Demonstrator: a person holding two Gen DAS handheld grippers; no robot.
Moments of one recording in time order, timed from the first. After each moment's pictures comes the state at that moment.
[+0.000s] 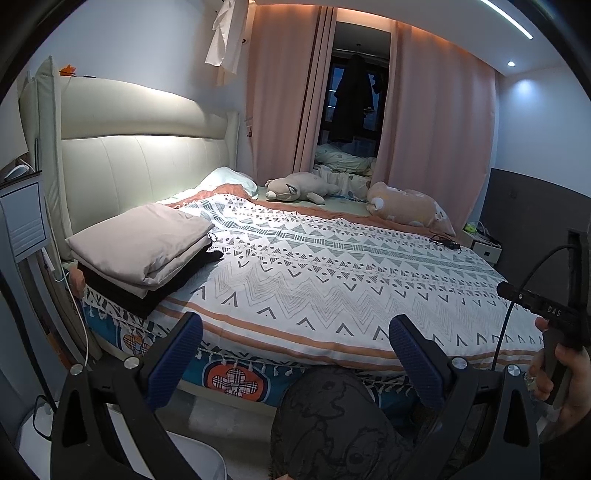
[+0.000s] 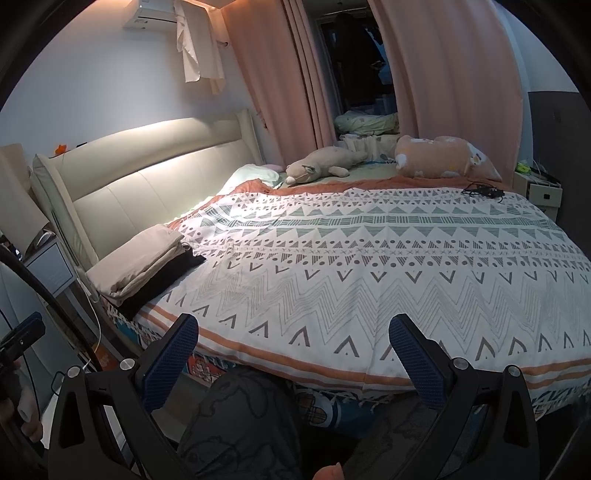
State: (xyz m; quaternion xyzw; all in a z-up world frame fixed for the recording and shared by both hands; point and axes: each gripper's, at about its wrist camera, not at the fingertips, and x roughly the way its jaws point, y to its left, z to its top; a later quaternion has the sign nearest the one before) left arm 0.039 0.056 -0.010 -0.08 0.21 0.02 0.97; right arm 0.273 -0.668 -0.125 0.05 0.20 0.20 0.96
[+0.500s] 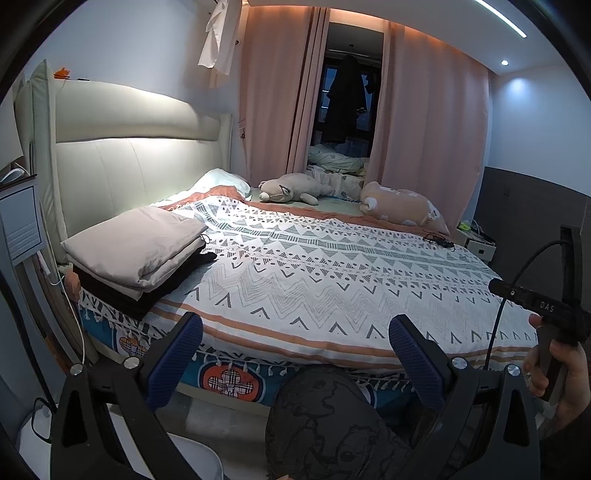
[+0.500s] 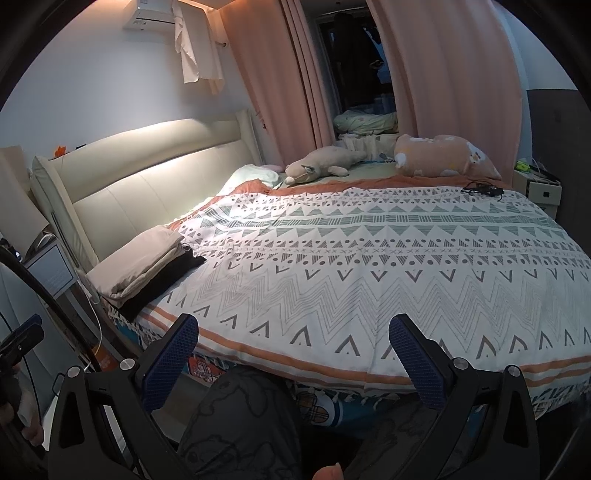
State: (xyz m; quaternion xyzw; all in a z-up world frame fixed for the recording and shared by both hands) left arm 0.033 0.046 -0.007 -0.08 0.20 0.01 0.98; right arm 0.271 -0.669 -0.125 0.05 0.20 0.20 0.96
